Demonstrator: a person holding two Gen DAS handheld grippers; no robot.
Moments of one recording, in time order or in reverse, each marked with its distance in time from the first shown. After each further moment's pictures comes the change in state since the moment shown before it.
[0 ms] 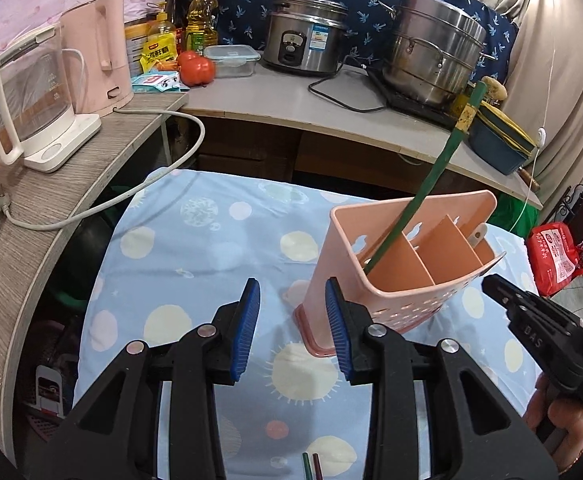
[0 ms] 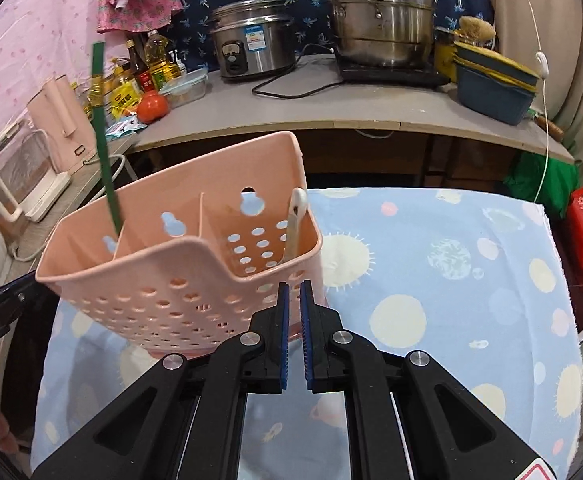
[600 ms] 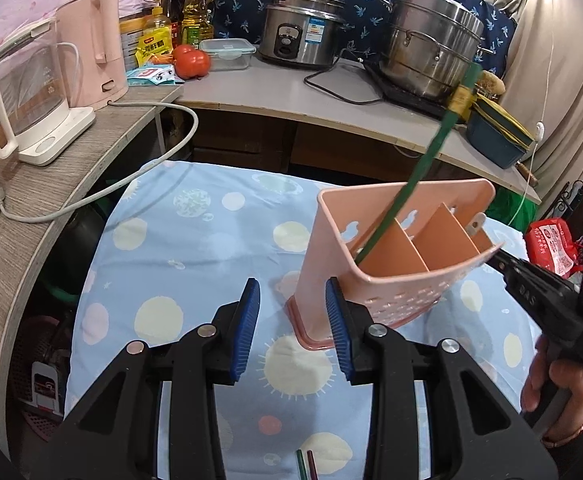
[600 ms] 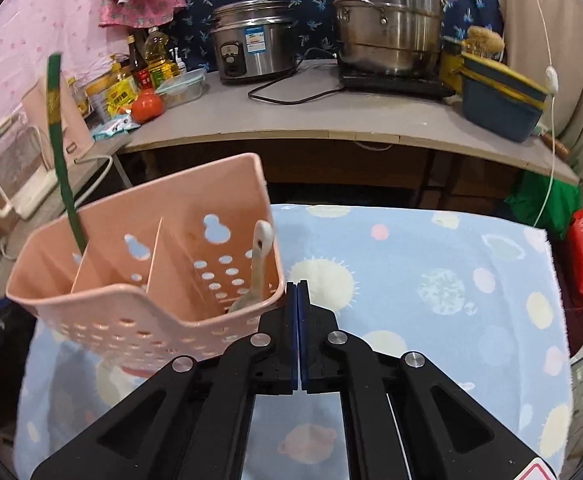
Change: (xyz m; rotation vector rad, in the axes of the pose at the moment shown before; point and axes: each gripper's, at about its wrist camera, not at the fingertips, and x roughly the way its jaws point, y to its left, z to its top) left arm 0.006 -0.005 -0.006 0.000 0.017 -0.007; right arm 0.020 -0.012 0.017 -0.067 -0.015 -0.026
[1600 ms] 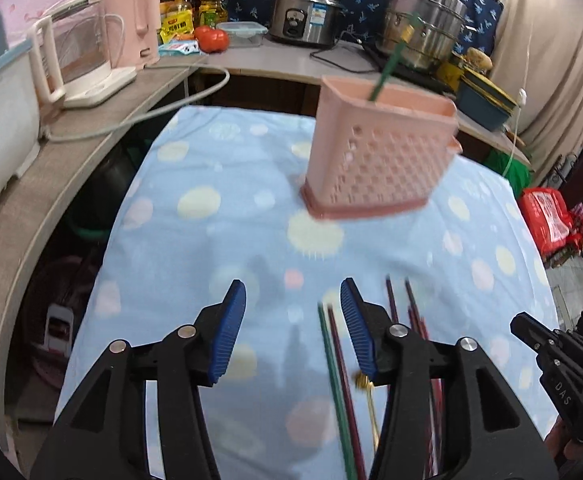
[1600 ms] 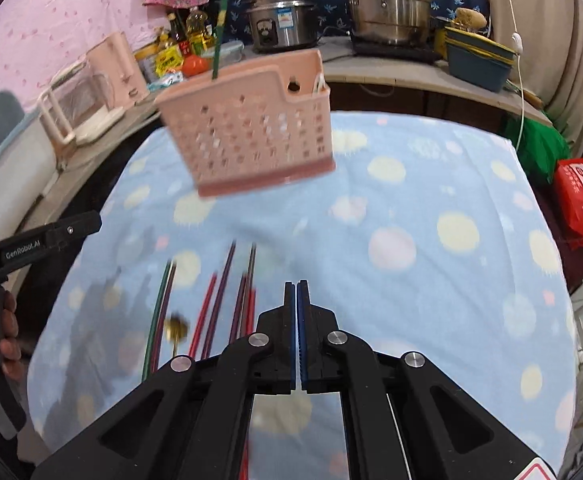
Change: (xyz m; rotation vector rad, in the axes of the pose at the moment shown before) left arm -0.080 0.011 -0.114 0.019 0.049 0.011; right arm -0.140 0.023 -0.165 0.007 0.086 0.075
